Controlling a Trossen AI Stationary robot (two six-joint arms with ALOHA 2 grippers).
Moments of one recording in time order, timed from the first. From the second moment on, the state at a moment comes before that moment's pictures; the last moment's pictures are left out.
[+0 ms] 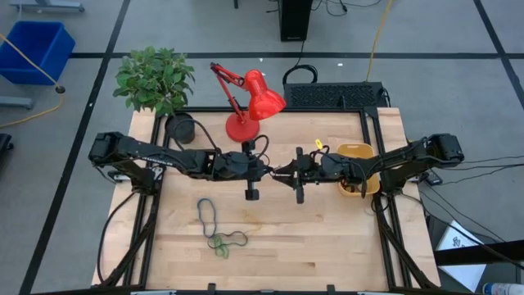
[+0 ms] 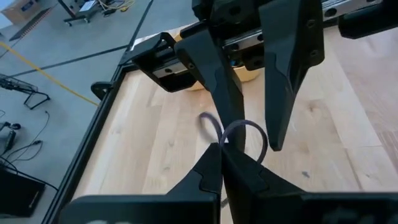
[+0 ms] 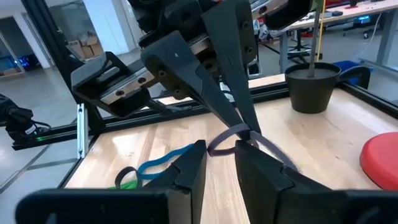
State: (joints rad) left arm -0.10 1.55 1.19 -0.15 -0.29 0.17; right arm 0.07 1.38 0.63 0.65 0.08 0.22
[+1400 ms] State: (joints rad) left arm -0.08 1.55 1.19 -0.43 -0.30 -0.03; right arm 0.07 1.19 0.63 0.38 0.27 0.18
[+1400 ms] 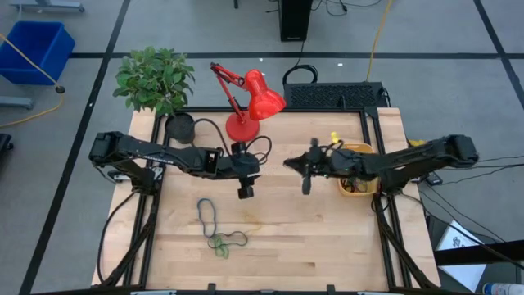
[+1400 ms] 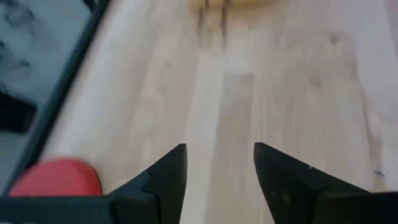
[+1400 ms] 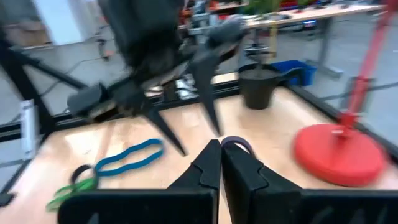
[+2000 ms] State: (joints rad) left arm -0.06 1.55 1.19 -0.45 -0.26 -0.05; right arm 0.07 0.74 0.82 -0.83 0.66 0.68
